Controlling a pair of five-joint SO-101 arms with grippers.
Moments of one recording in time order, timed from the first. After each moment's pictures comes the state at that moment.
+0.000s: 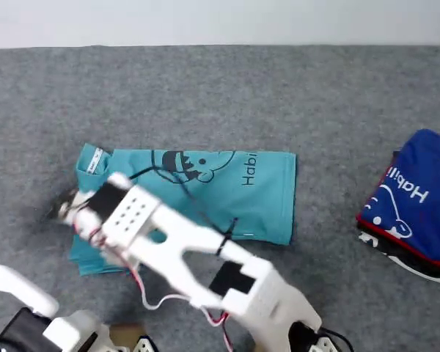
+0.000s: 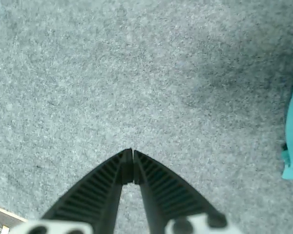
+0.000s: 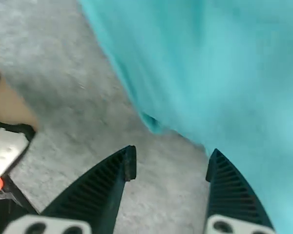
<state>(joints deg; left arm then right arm) -60.9 -11.1 10.2 85.5 -33.8 -63.9 35.2 -35.9 100.7 15.3</state>
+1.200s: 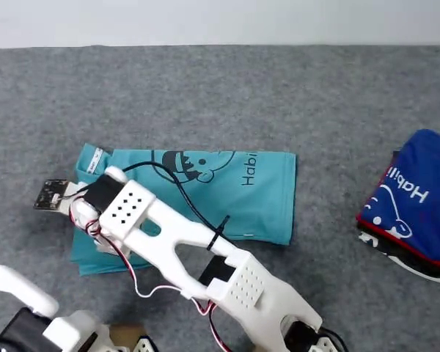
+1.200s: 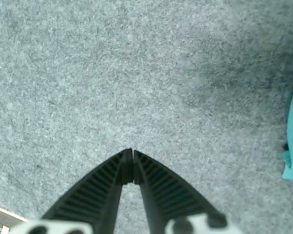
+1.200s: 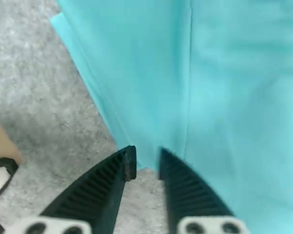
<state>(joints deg) -60.9 -11.1 10.2 85.5 -33.8 -61.9 45.1 -51.0 100.5 16.7</state>
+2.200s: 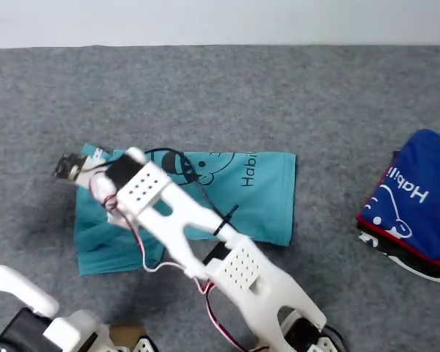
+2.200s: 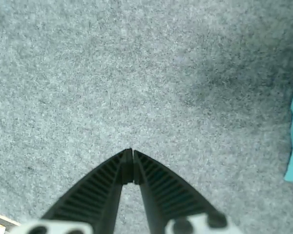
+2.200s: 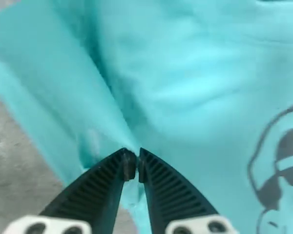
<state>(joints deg) -60.9 -11.3 14.7 82.2 -33.8 -53.5 54.5 -60.9 94.8 19.6</state>
